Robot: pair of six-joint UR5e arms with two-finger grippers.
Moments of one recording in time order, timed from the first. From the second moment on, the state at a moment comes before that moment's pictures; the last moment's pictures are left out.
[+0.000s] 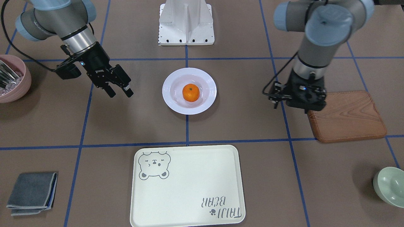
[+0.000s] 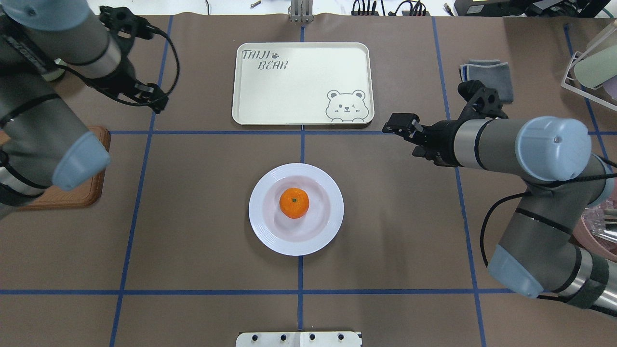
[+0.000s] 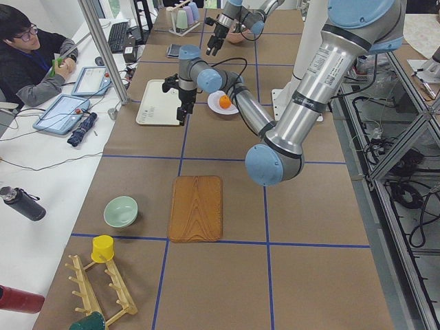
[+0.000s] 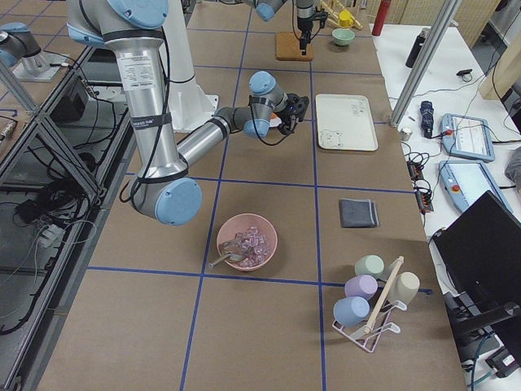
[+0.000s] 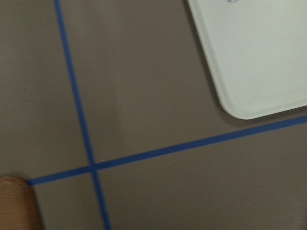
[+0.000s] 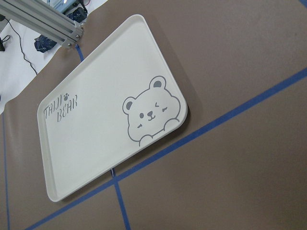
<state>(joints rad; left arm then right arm) -0.98 -2.04 -1.82 -1.41 -2.00 -0.45 0.60 -1.35 1.95 -0.91 1.66 1.79</state>
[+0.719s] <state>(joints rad) -1.42 -1.71 -1.69 -1.54 -2.21 0.10 0.38 -1.35 2.01 -0.89 1.40 1.98</state>
